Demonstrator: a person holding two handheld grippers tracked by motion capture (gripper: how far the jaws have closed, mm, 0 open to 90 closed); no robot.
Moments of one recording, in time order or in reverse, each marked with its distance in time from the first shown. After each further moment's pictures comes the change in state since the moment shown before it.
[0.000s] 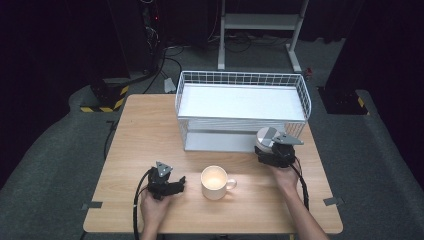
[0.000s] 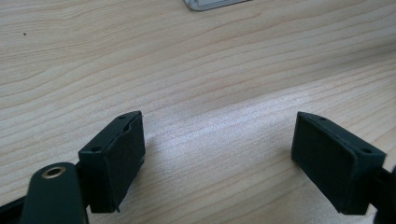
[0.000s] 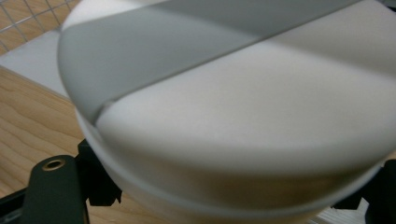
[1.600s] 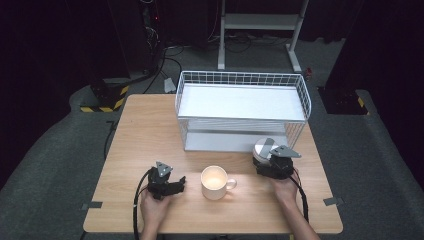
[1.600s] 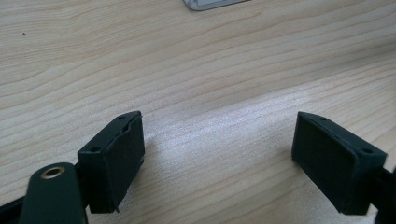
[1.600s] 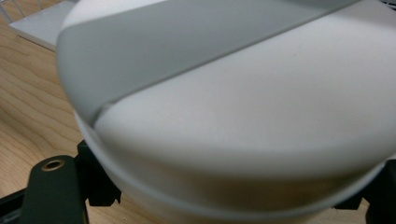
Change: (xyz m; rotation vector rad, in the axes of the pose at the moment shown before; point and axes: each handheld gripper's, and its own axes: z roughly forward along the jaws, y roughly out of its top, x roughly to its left) left arm 0.000 0.000 0.000 -0.001 0.000 0.001; right arm 0.015 -0.031 -0.008 0.000 0.015 -0.039
